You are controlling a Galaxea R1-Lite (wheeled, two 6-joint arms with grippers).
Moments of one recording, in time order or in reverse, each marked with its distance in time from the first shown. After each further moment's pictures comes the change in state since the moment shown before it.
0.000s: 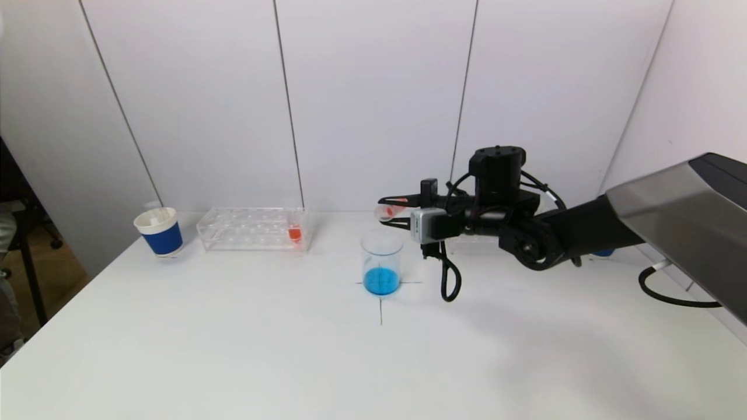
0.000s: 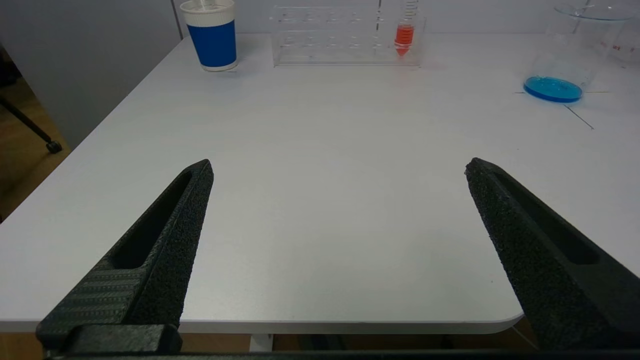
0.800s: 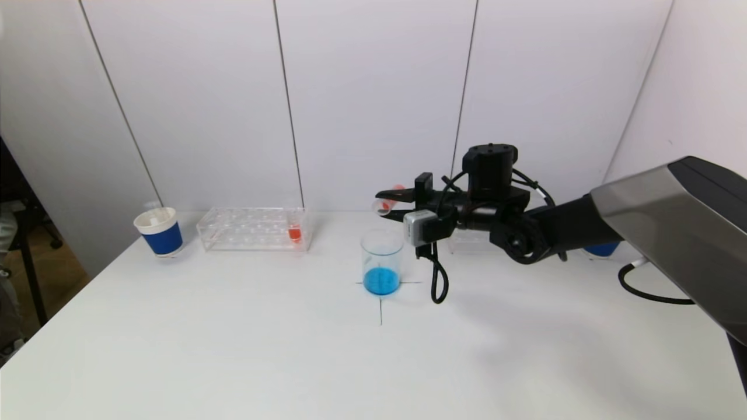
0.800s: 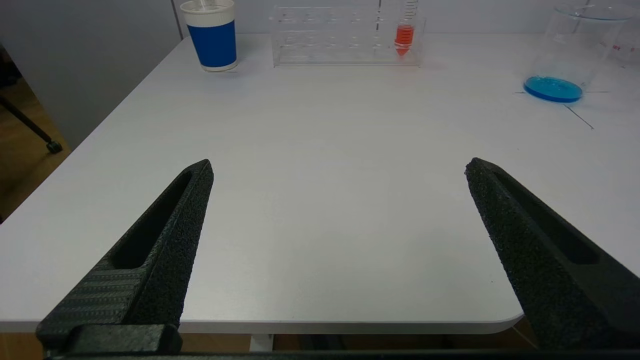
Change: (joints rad) left arm 0.000 0.000 0.000 -0.001 0.000 0.000; right arm -0.001 0.052 -0.089 0.009 -0.036 -0.155
